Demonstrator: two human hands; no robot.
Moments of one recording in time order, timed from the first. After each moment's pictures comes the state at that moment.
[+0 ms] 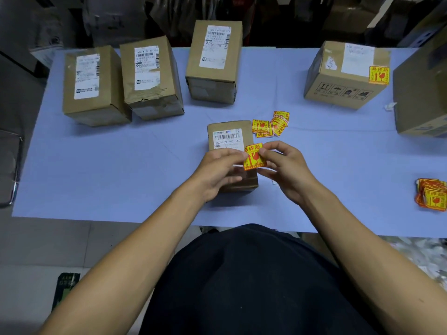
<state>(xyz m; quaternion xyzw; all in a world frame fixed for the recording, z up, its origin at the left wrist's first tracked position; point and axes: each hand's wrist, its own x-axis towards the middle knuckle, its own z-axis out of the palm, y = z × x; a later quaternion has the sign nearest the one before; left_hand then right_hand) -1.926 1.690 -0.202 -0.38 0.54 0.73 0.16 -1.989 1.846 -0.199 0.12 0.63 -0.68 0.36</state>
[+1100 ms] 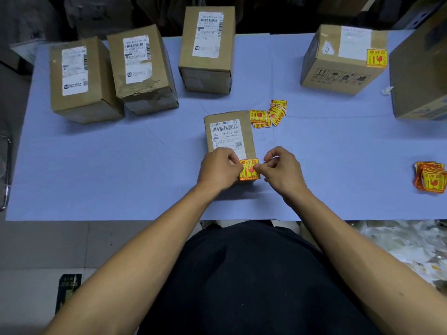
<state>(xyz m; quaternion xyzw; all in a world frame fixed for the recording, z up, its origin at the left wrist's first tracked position) -1.917 1.696 -0.230 -0.28 0.85 0.42 0.15 -1.961 1.849 -0.241 0.06 0.86 -0.43 0.26</state>
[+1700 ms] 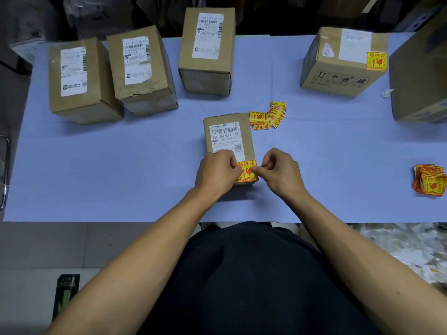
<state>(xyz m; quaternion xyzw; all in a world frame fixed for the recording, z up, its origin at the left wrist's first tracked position) -1.917 1.694 -0.236 -0.22 0.91 0.33 0.14 -1.967 1.851 -0.249 -0.02 0.90 -0.37 0.24</state>
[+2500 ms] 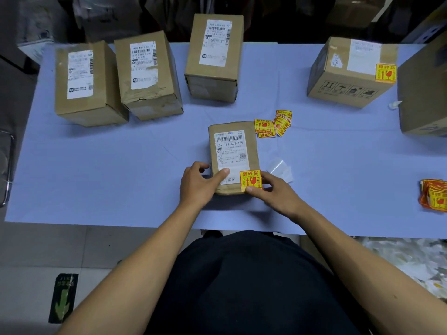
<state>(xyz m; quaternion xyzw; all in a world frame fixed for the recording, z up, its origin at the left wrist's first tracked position) -1.888 1.656 -0.276 -0.40 0.79 0.46 0.09 -1.960 1.864 -0.273 -0.06 0.78 -0.45 0.43</state>
